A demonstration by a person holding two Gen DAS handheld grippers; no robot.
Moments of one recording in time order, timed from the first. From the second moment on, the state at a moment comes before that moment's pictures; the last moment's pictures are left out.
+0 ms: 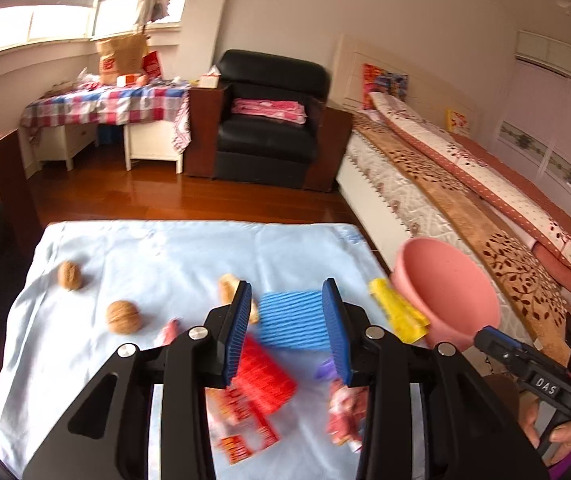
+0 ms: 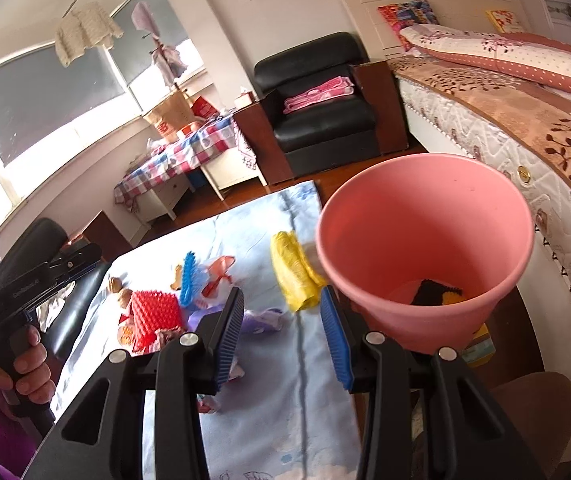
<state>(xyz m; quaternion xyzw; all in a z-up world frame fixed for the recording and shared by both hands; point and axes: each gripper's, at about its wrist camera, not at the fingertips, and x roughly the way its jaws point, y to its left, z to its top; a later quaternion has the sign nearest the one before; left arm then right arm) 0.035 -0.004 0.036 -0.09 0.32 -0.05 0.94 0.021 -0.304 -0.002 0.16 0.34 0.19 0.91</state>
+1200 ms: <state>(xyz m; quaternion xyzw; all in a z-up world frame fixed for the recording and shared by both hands) 0.047 0.004 -0.041 -0.08 0.41 -0.02 0.91 0.018 -0.248 -0.014 0.11 0.38 0.24 0.89</state>
